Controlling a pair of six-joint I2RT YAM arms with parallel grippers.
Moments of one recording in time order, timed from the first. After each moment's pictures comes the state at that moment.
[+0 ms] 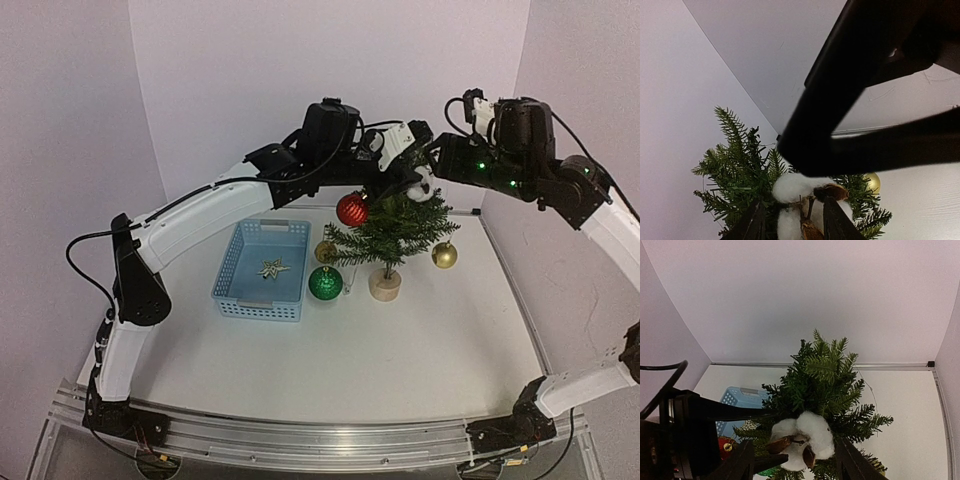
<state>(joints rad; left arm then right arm) -1.01 2.21 2.42 -0.37 0.16 0.49 0.74 1.28 1.59 -0.64 0.39 0.38</state>
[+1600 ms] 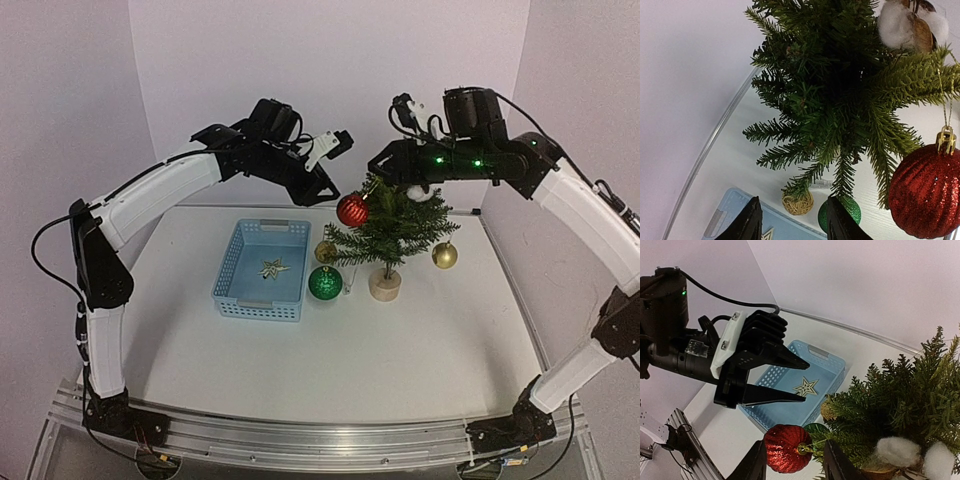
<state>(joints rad) -0.79 2.02 2.18 -0.75 0.22 0.37 0.71 1.53 1.79 -0.70 -0.10 0.28</state>
